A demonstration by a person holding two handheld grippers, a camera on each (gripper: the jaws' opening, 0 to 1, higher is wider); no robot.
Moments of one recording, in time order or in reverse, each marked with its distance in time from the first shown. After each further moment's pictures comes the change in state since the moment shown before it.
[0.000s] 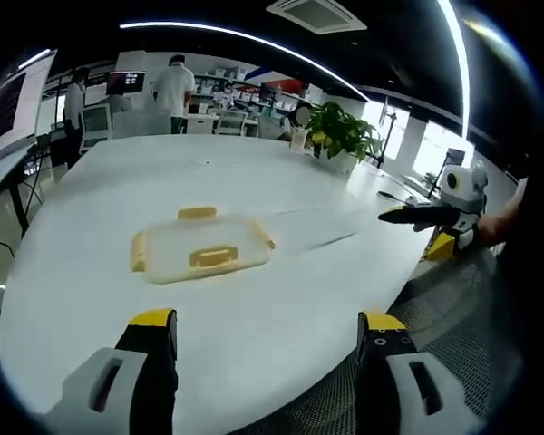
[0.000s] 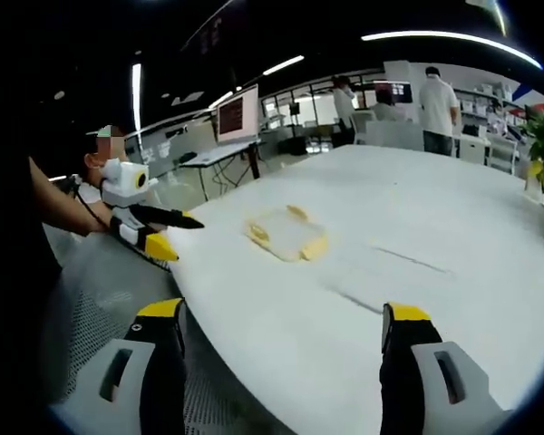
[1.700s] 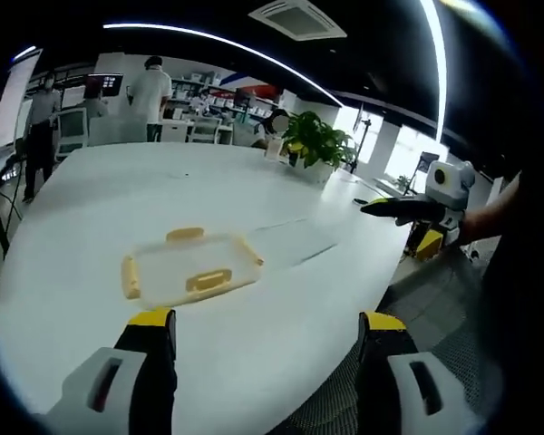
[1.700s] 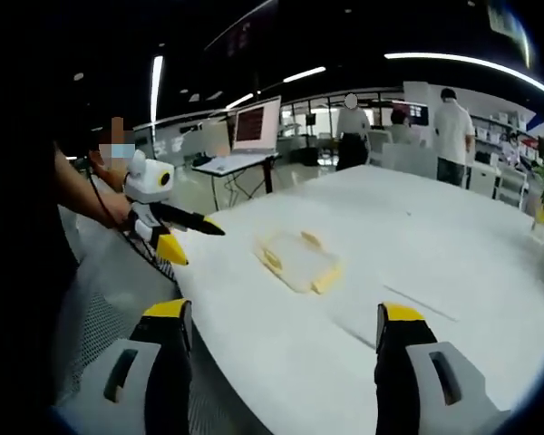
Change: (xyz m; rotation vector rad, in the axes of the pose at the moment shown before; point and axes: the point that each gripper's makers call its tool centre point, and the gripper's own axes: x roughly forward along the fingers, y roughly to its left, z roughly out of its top) left arm -0.002 0.010 0.023 0.016 -0.017 -0.159; right arm 0.014 0.024 0.037 -0.091 -0.001 0.036
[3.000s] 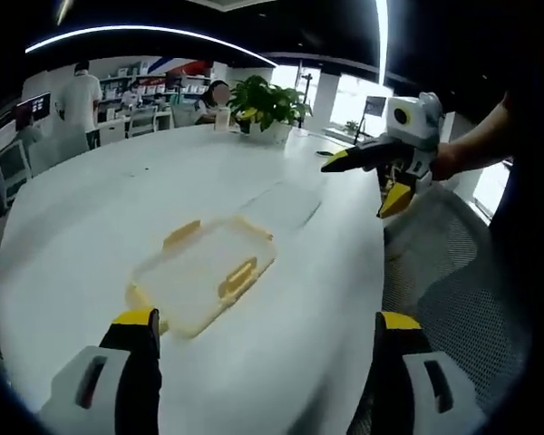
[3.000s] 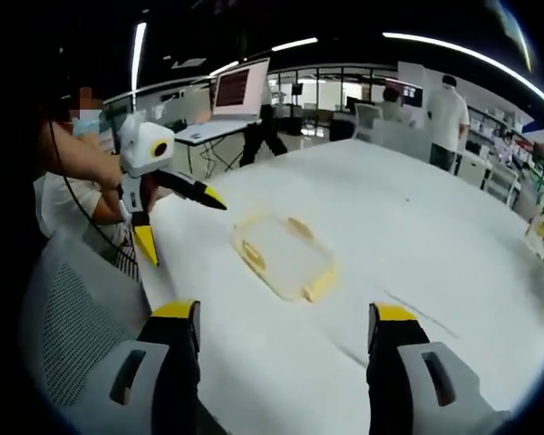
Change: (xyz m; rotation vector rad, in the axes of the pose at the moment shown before) left arm 0.023 0.057 -0.008 0.280 0.194 -0.213; right arm 0.071 -0.008 0.005 -0.045 0.162 -0.100
